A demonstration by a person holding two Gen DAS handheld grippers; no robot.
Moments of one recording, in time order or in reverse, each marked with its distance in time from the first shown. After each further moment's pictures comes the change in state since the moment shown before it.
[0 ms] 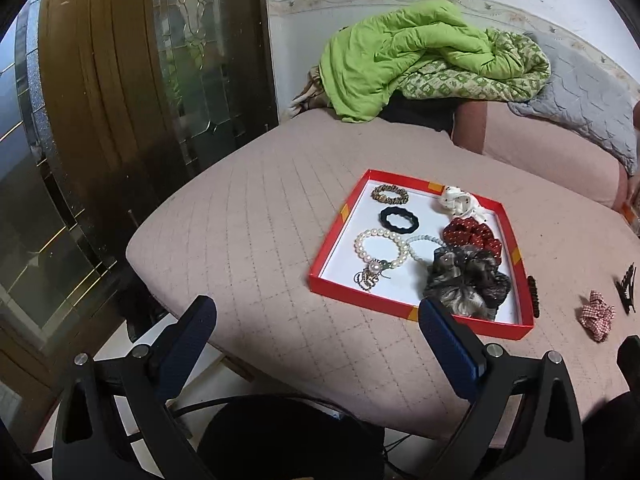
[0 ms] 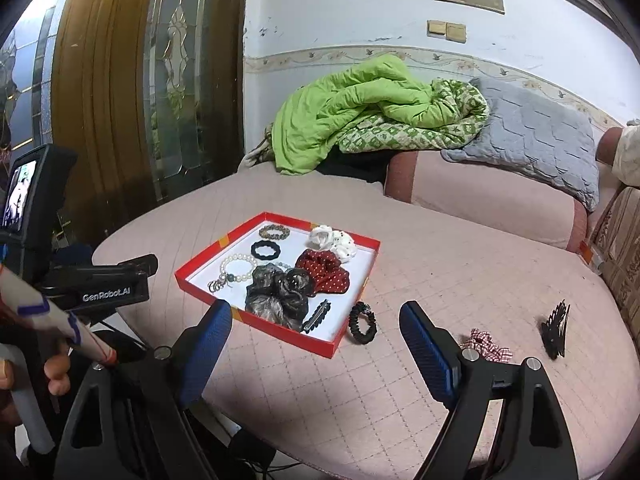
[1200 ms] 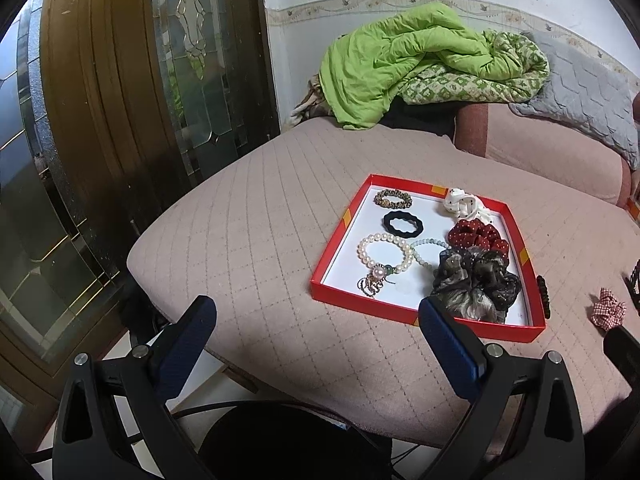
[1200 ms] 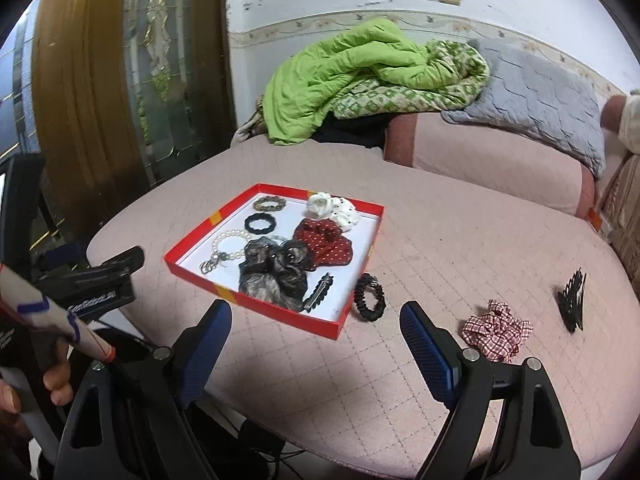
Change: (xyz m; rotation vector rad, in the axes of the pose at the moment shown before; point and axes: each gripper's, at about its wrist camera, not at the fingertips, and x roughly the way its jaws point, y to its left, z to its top) left arm 0.007 -0.004 -0.005 0.023 -0.048 0.024; right arm 0.034 -0.010 -0.005 0.080 0.108 0.013
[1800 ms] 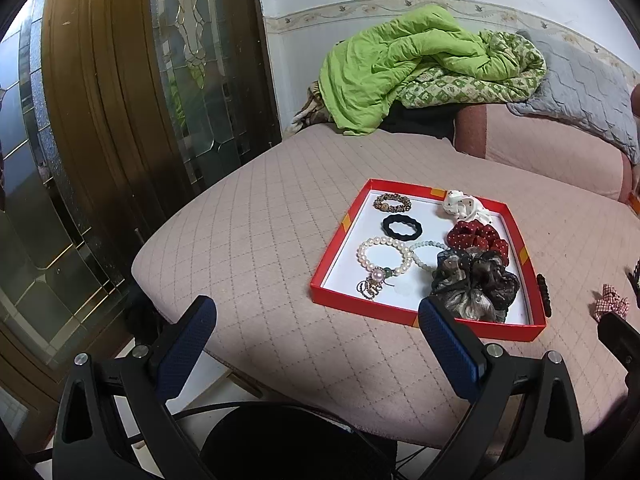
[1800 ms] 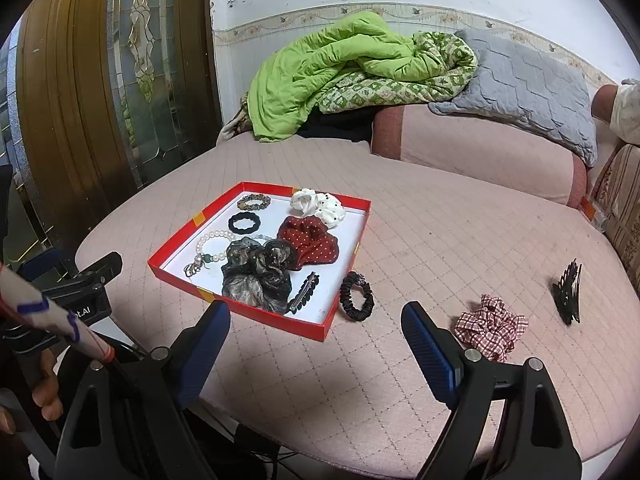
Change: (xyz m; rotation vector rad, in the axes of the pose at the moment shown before) left arm -0.005 -0.005 -0.002 0.018 -0.020 0.013; right arm 0.008 -0.009 0.002 0.022 0.018 -0.033
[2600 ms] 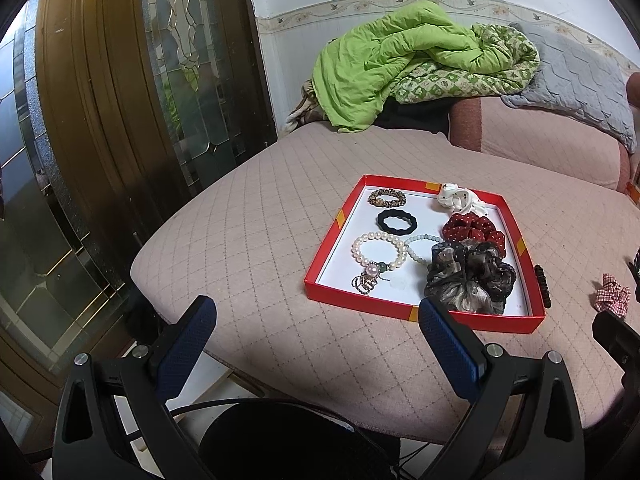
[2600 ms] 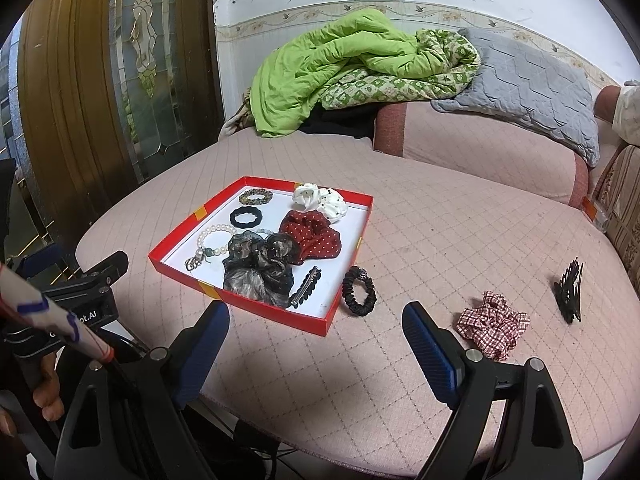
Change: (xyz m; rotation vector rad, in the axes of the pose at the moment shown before) left arm -0.003 -0.007 -0.004 0.032 0.004 -0.001; right arm 0.001 0.003 -0.005 -0.009 0.010 0.002
